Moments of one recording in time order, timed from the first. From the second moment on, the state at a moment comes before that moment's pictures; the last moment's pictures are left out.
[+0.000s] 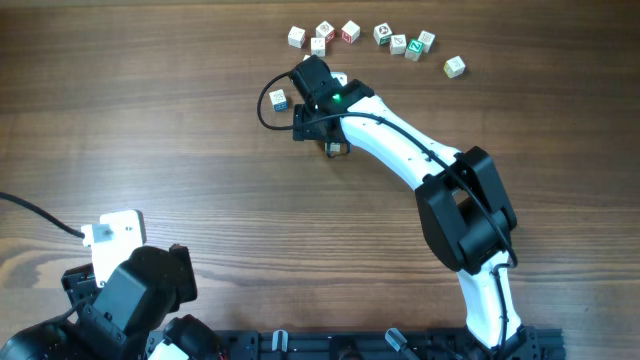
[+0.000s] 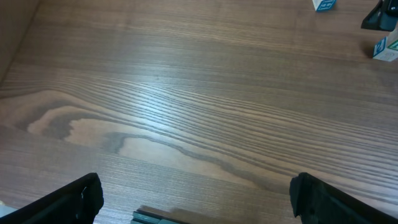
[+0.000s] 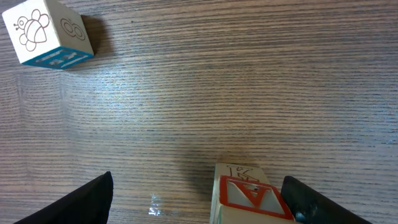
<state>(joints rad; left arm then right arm) -0.64 0.71 1.26 -1.68 -0.58 -0.68 0.63 2.20 1.74 -0.74 0.11 0.62</state>
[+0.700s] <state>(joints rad) -0.64 0.71 1.26 -1.68 -0.58 -0.68 0.63 2.20 1.74 -0.74 0.11 0.62</state>
